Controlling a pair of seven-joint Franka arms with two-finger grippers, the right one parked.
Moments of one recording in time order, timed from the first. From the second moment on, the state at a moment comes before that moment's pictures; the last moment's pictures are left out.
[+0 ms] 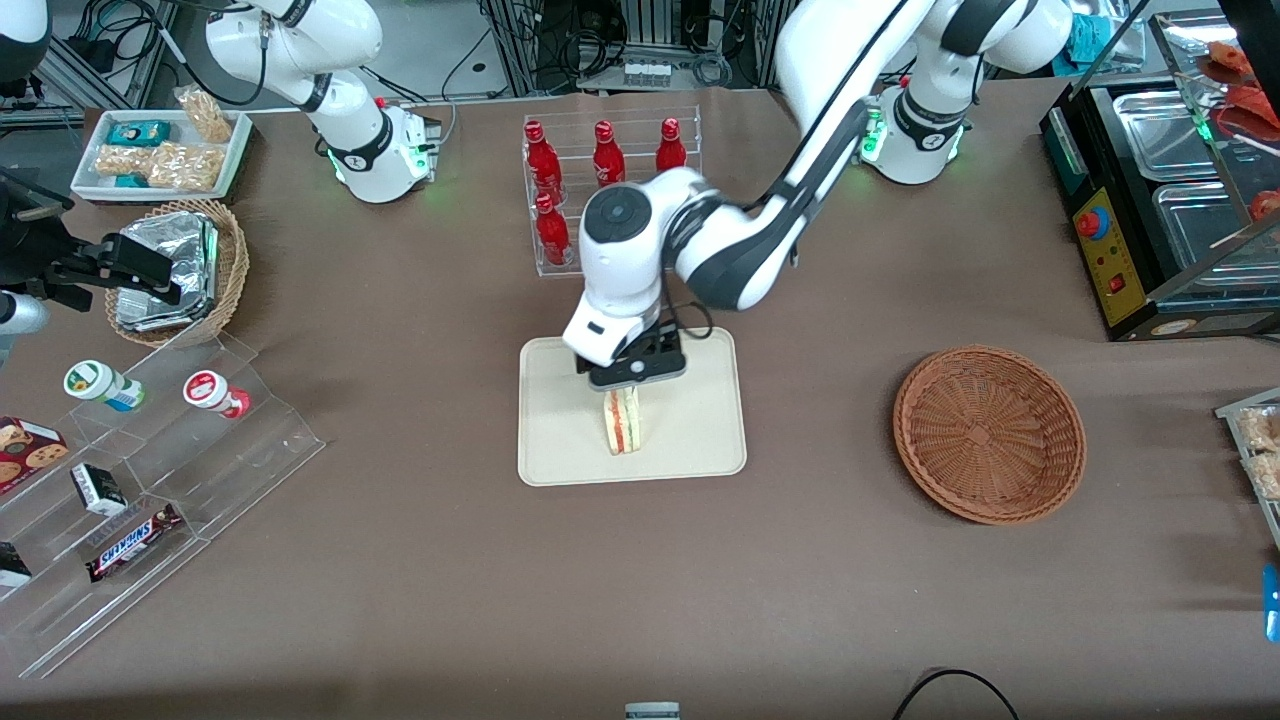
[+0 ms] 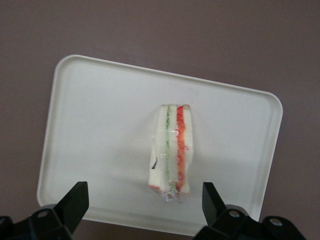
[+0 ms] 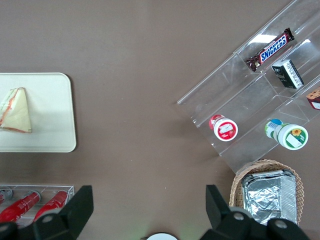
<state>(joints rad) -0.75 0.59 -0.08 -1.42 0.11 2.08 -1.12</state>
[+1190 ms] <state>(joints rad) -0.13 -0.02 -0.05 -1.81 0.05 1.60 -0.13</state>
